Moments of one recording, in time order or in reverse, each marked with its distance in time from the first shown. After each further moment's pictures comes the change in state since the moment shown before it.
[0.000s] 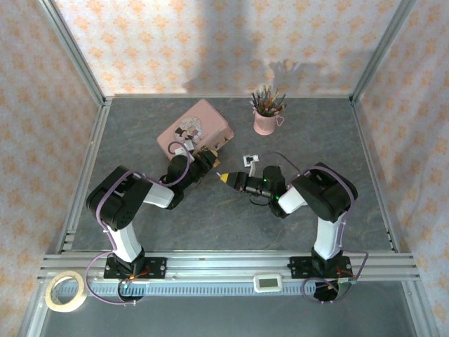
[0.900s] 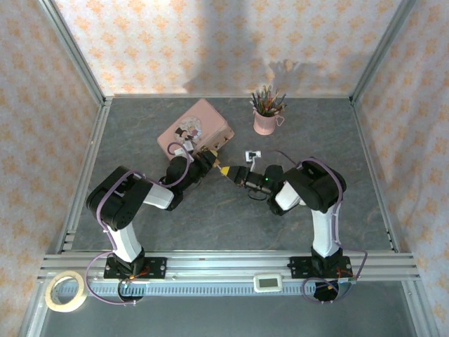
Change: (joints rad) left arm -0.005 0.000 -0.015 0.039 0.003 -0.019; right arm -0.035 0.133 0.058 0.217 -0.022 0.158
